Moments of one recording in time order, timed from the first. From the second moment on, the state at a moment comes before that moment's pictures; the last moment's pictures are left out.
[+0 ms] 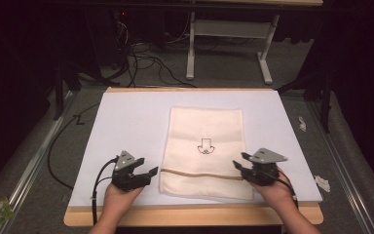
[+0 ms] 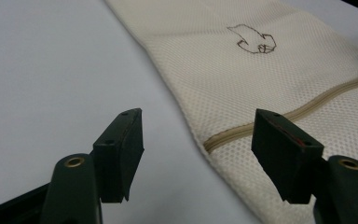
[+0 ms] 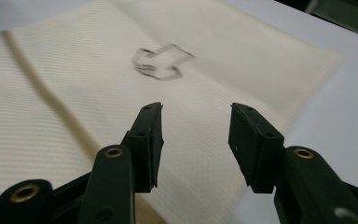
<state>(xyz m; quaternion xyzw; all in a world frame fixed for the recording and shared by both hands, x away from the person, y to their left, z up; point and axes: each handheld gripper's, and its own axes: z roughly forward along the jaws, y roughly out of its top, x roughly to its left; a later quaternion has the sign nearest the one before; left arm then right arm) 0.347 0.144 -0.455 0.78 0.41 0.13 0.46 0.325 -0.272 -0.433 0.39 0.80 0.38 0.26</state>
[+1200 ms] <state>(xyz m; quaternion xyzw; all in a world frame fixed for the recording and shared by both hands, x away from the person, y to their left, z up) 0.336 0.128 -0.459 0.79 0.39 0.18 0.43 0.356 -0.303 -0.453 0.47 0.77 0.38 0.21</state>
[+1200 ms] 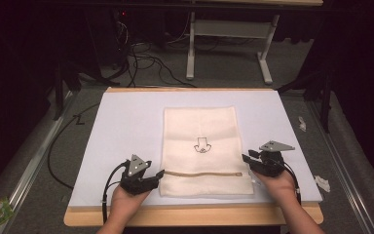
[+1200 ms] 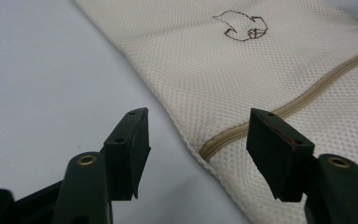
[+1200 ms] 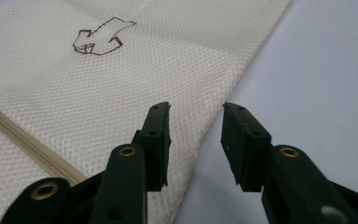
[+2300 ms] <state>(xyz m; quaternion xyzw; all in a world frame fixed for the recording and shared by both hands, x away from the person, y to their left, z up) 0.335 0.144 -0.452 0.78 0.40 0.19 0.45 0.321 -0.306 -0.475 0.48 0.79 0.36 0.15</state>
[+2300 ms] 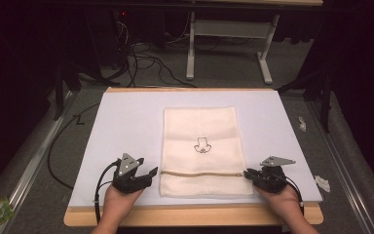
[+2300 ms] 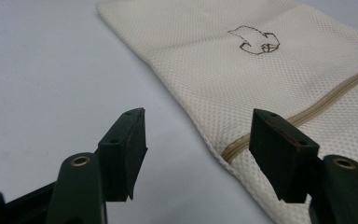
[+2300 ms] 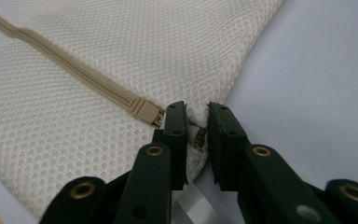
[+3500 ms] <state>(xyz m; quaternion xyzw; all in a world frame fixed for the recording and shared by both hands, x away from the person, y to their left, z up) 0.332 -0.007 -0.447 0.81 0.29 0.07 0.50 0.303 -0.297 -0.447 0.43 0.77 0.42 0.21</state>
